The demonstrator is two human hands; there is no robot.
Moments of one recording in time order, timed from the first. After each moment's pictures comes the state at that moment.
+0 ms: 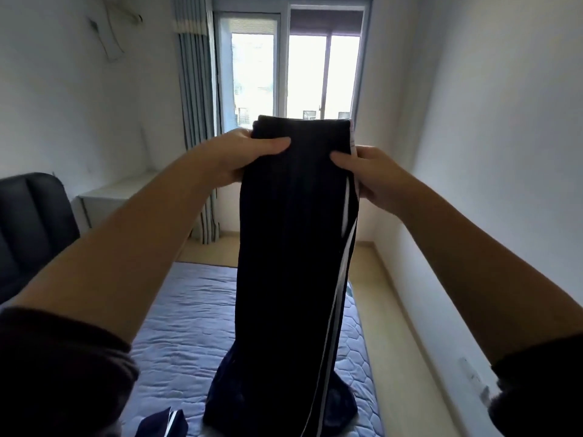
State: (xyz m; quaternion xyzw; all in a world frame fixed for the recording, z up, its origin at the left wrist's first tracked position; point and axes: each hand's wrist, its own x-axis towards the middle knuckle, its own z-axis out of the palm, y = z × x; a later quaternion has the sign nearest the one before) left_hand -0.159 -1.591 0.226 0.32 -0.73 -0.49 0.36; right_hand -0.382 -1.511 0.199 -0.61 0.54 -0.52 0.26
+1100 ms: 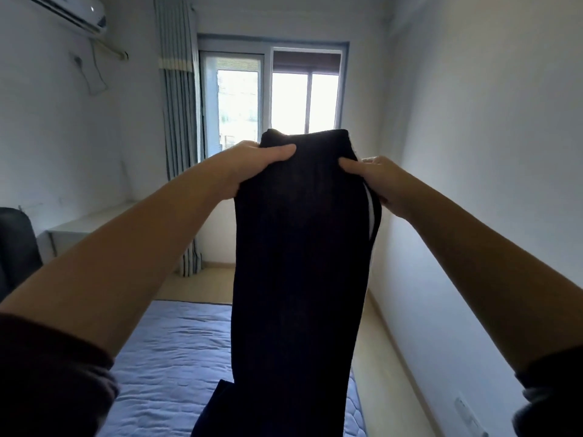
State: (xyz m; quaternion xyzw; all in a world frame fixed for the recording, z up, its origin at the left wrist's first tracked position) left_hand -0.217 -1.625 0.282 0.33 -0.73 -0.47 0.37; right_hand -0.432 -1.533 0.269 -0.60 0.61 -0.48 0.19
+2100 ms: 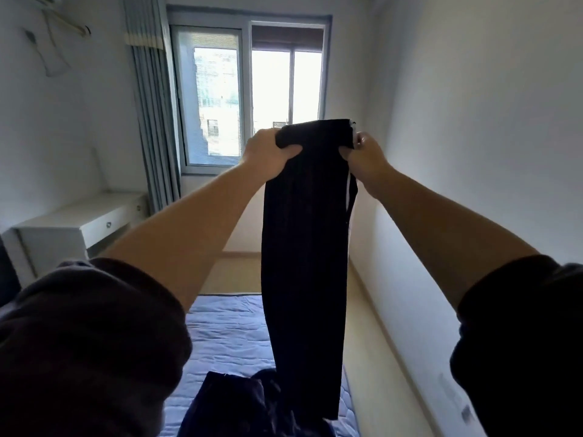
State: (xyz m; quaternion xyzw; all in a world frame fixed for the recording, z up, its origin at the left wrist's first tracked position) left_hand -0.320 -1.687 0.260 0.33 -0.80 -0.19 0.46; right_hand -0.489 -1.611 0.258 -0.50 0.64 -0.58 0.09
